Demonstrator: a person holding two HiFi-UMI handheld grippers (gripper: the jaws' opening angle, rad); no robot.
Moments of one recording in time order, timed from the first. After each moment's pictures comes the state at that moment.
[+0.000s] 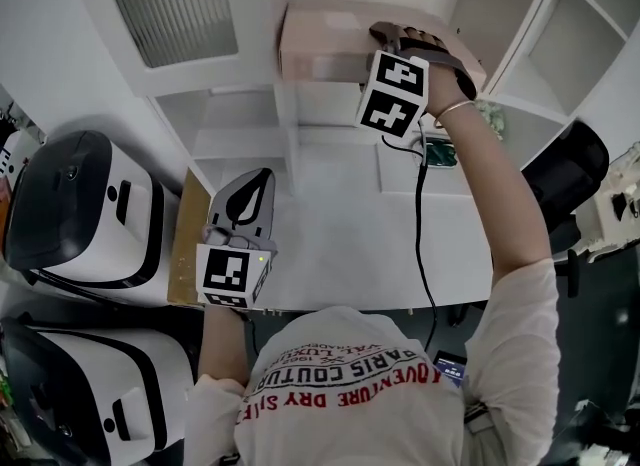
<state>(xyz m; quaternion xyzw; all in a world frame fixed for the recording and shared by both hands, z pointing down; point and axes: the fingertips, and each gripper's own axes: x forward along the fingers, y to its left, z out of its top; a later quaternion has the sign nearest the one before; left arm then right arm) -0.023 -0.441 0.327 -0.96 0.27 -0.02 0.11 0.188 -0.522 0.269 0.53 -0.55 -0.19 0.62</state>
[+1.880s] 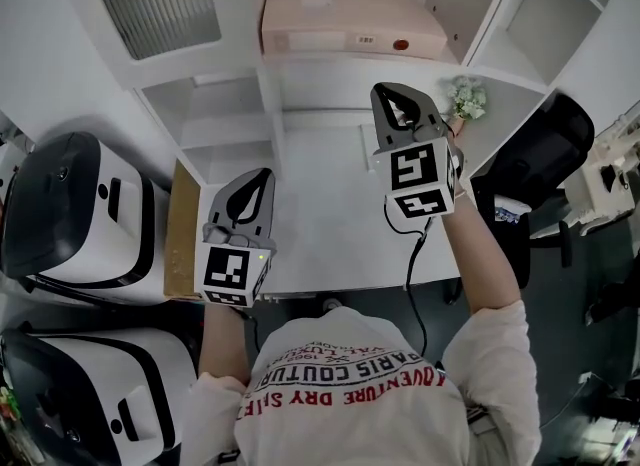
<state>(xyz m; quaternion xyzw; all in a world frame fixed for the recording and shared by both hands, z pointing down) -0.027 -0.403 0.342 -0.97 0.24 -0.03 0.10 0.151 -0.399 0.264 0.73 -0.61 -0.16 0.26</state>
